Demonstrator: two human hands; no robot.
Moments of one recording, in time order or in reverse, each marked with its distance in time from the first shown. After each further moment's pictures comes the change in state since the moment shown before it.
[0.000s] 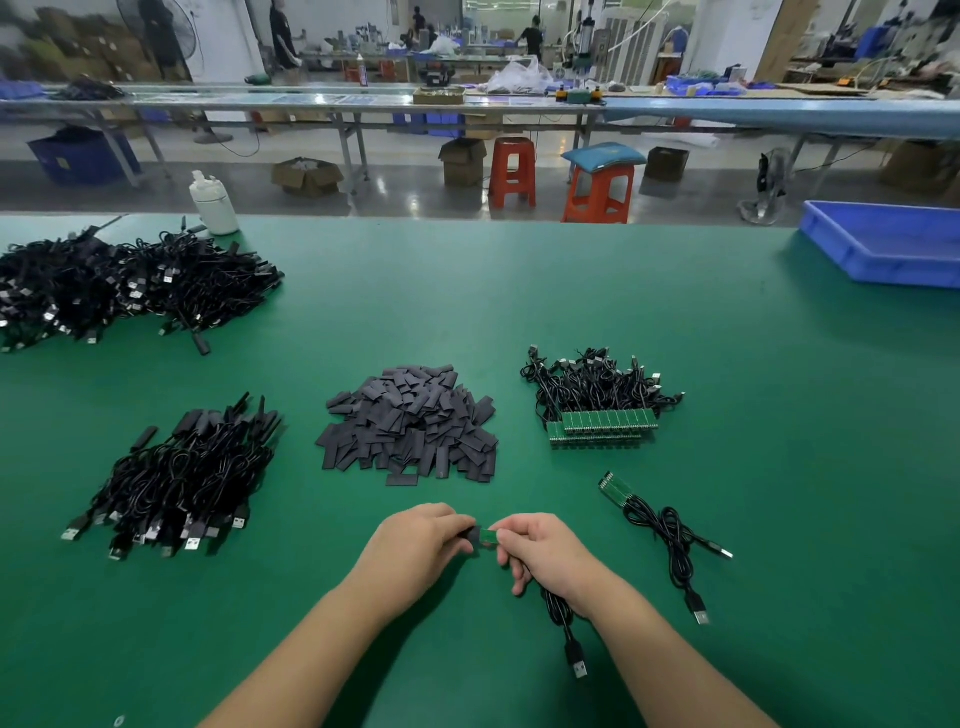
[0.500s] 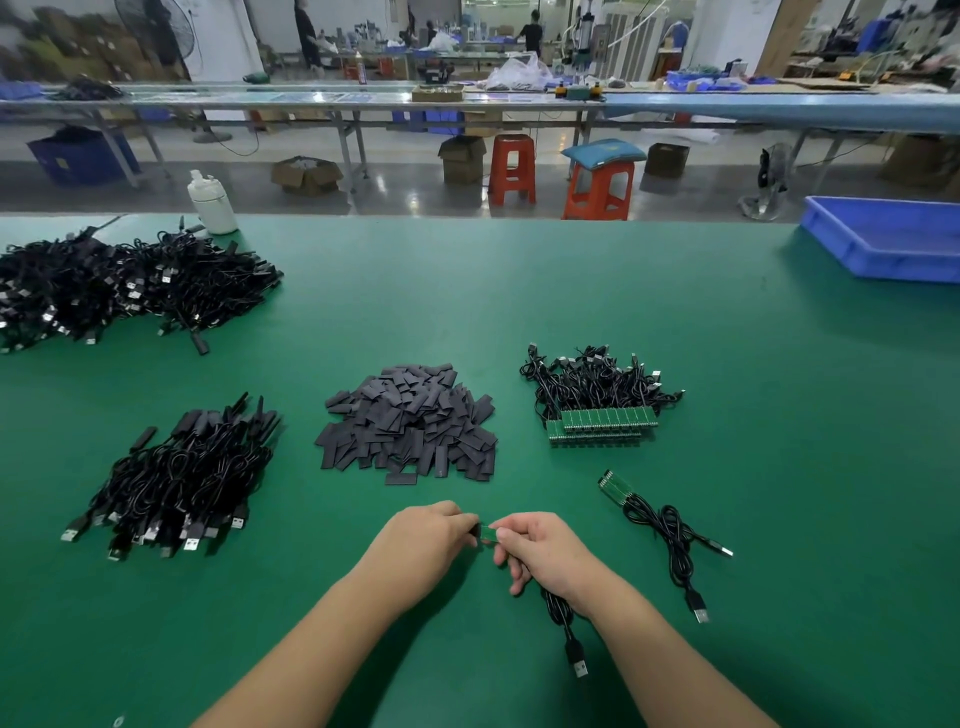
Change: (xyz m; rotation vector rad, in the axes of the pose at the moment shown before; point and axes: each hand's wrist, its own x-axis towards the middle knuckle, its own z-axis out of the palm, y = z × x) left_hand 0.012 0.004 0.003 0.222 -0.113 0.003; right_hand 0.000 0.002 -0.001 0.019 -0.008 -0.013
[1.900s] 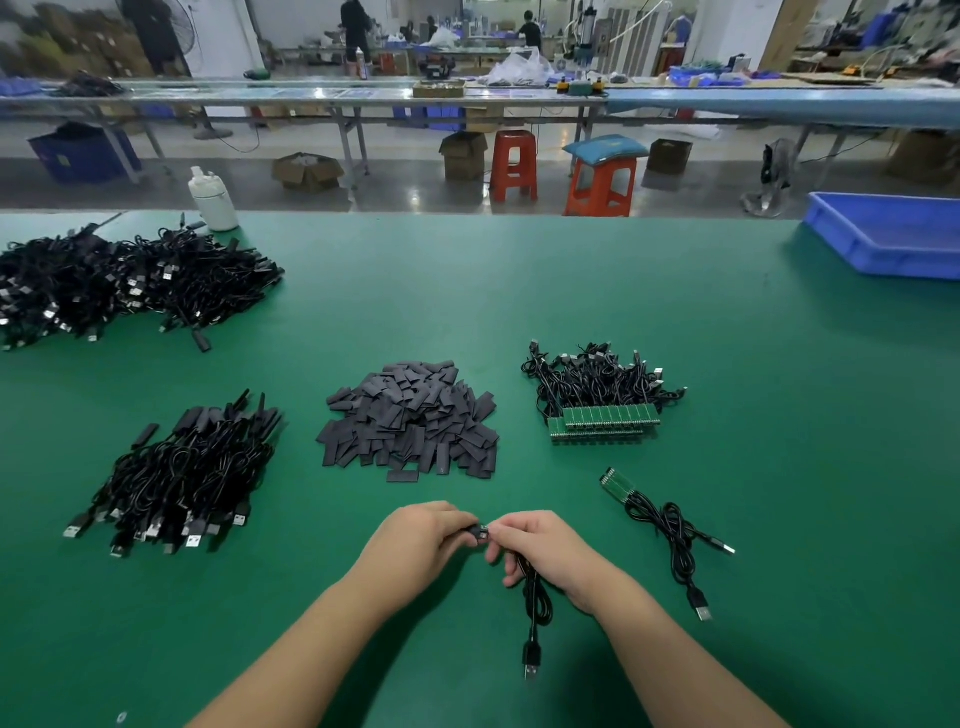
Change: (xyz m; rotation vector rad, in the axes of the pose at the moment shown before) left_hand -0.011 -0.002 -0.007 -0.319 0.100 -0.012; right_hand -0.001 -0.004 -0.003 0.008 -0.103 -0.016
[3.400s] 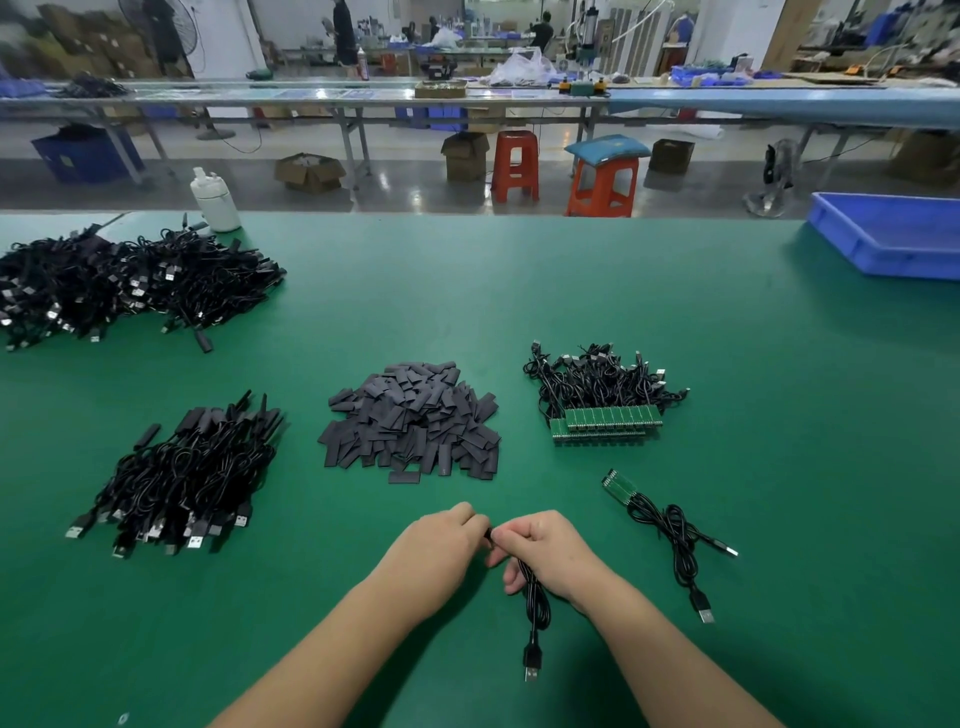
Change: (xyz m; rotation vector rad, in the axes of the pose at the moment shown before) left_hand 0.010 0.010 0.019 0.394 -0.218 0.012; right_hand 0.003 0.007 0.002 -0.020 0.099 0.004
